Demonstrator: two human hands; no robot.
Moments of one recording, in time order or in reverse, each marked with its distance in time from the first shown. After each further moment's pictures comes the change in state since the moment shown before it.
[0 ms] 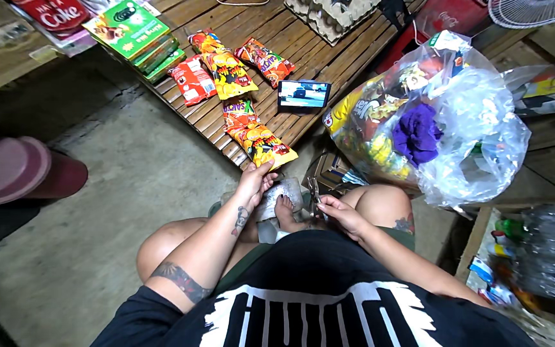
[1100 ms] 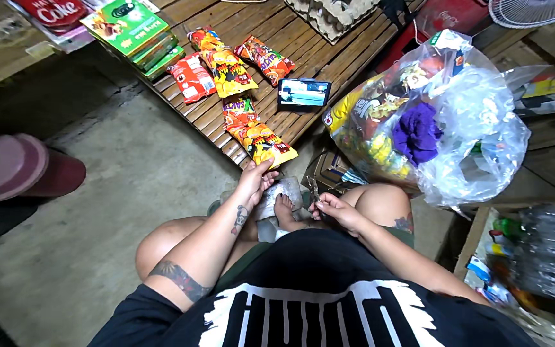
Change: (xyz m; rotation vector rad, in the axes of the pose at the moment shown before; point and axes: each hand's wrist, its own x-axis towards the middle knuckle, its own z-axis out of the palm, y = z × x) left_hand 0.000 0.000 0.000 -0.017 -0.019 -0.011; right_hand 0.004 -0.006 0.000 -0.036 -0.104 0.046
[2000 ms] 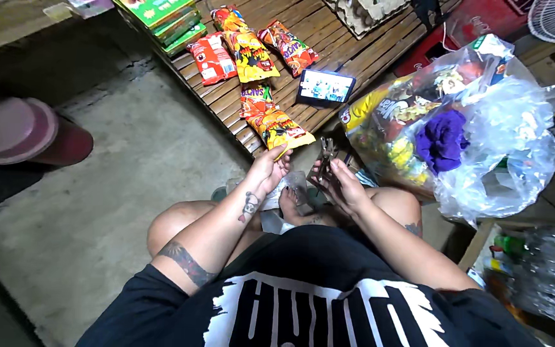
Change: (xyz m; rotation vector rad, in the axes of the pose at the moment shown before) left_hand -0.019 0.017 0.003 -0.214 -0.075 -0.034; right_hand 0.045 -0.051 0.035 0.230 0.174 -0.271
